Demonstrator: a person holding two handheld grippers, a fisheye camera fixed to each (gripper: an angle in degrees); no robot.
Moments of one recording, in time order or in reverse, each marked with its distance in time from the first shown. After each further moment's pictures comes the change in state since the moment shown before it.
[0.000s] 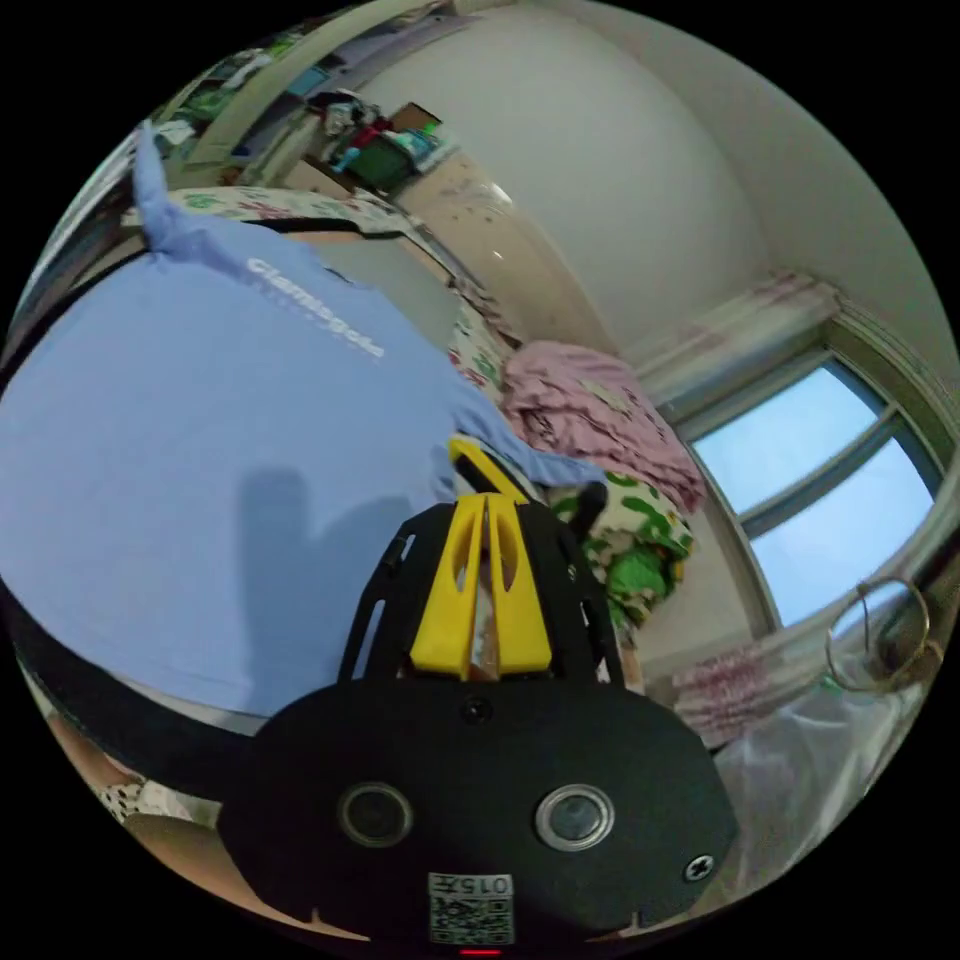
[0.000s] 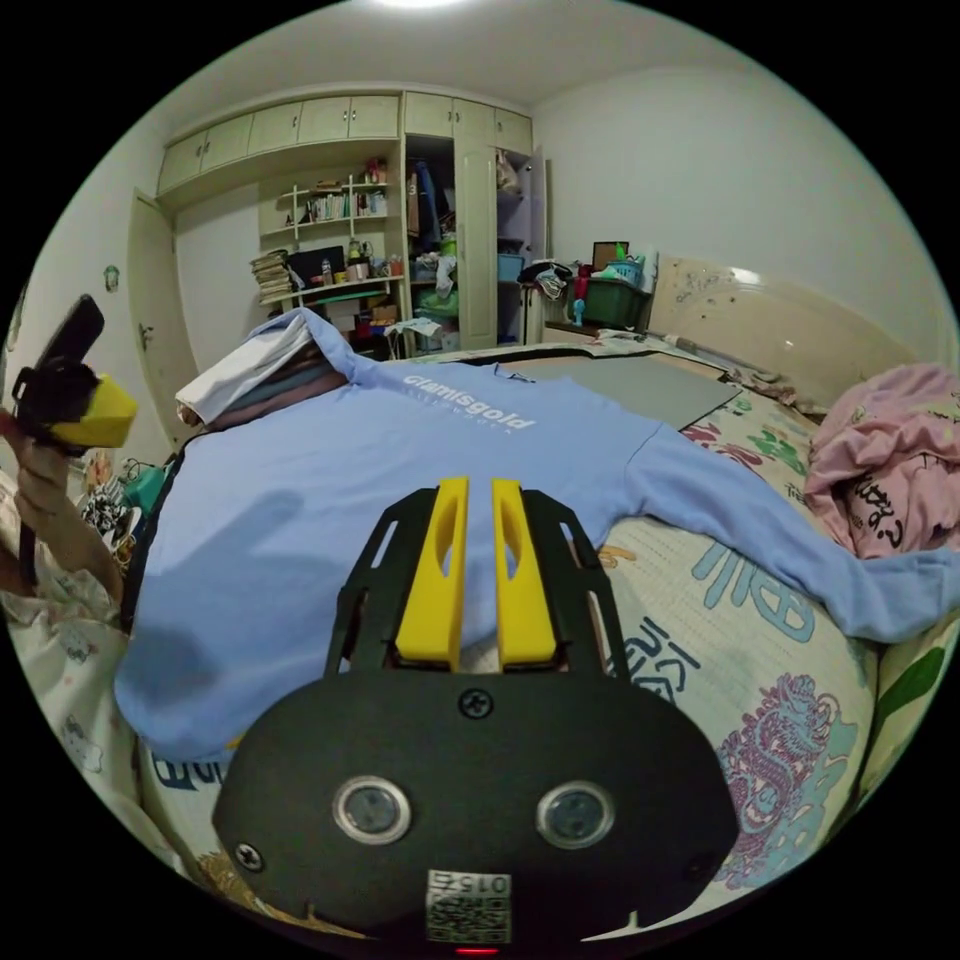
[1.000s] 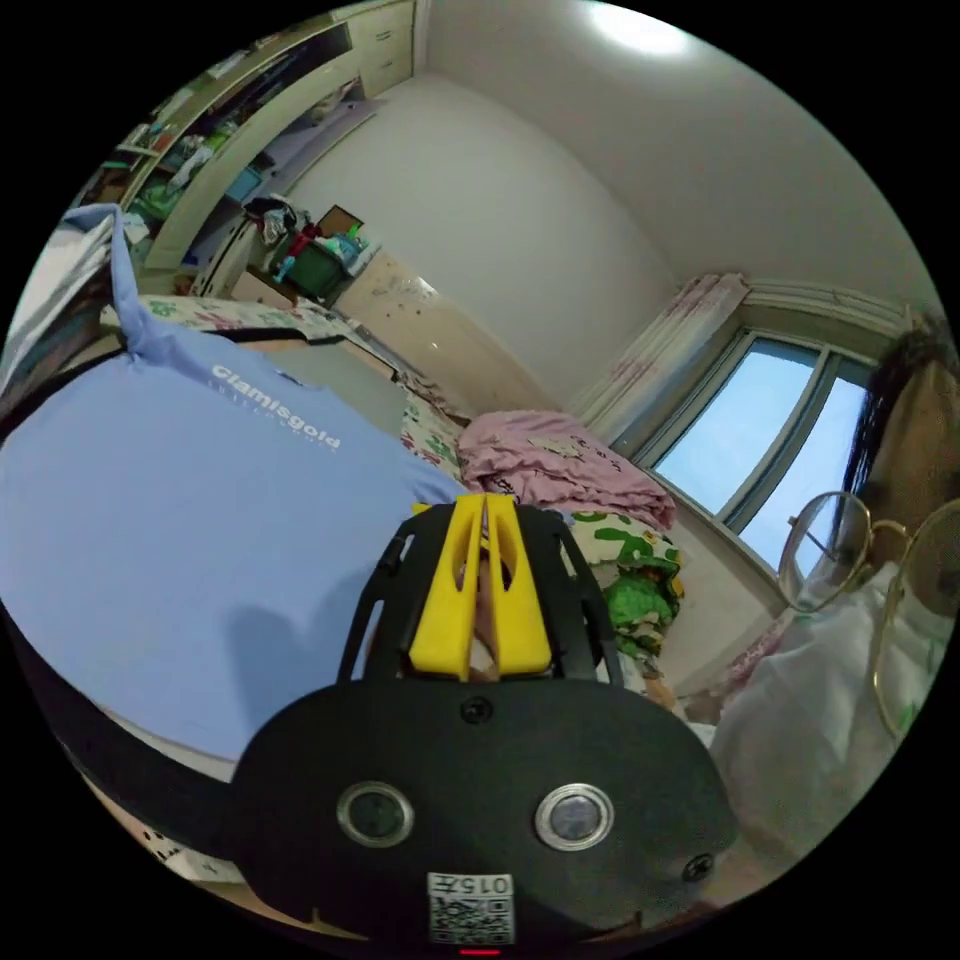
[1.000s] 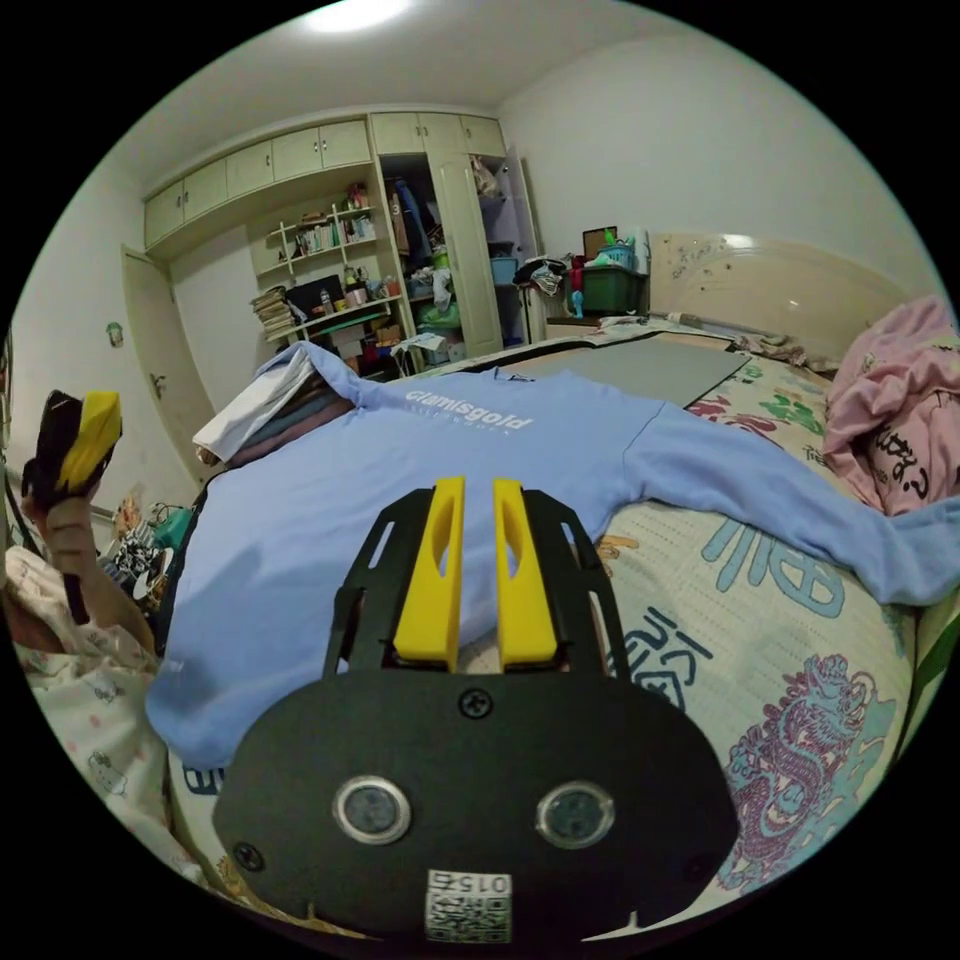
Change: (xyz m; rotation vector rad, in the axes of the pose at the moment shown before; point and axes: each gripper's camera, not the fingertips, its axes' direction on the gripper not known) left arm 0.044 0.035 -0.118 0.318 0.009 0.225; right arm 0.097 -0.020 -0.113 0.028 -0.087 0.125
